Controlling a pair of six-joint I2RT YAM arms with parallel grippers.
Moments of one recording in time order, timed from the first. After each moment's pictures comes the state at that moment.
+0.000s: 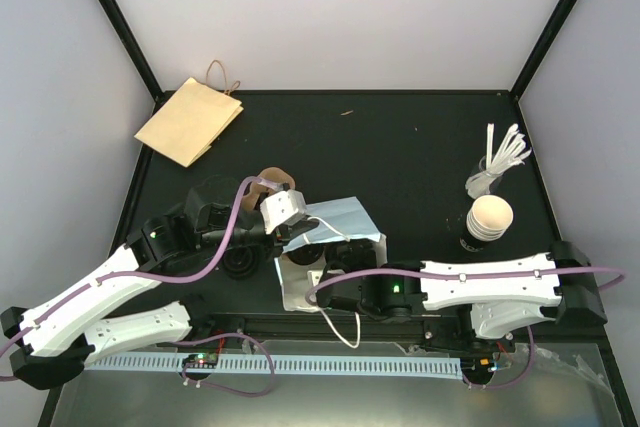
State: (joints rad) left arm -0.96 0.85 1.06 -0.60 0.28 0.11; right arm 1.54 1.30 1.01 -0.87 0.73 -0.43
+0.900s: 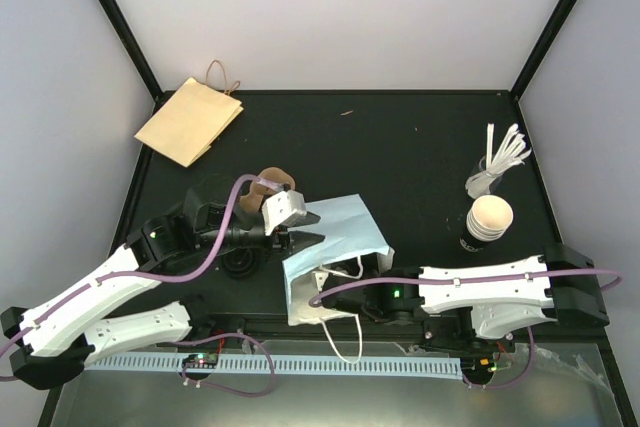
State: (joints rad) left arm -0.96 0.85 1.06 -0.57 0.39 0.06; right arm 1.51 1.29 0.82 -0.62 0.85 -0.55
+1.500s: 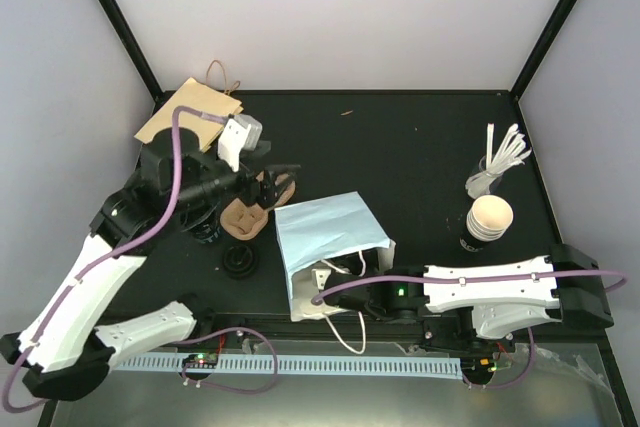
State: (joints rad) left arm -0.70 0.94 1.38 -0.72 0.24 -0.19; right arm 1.51 1.26 0.82 -0.60 0.84 -0.56
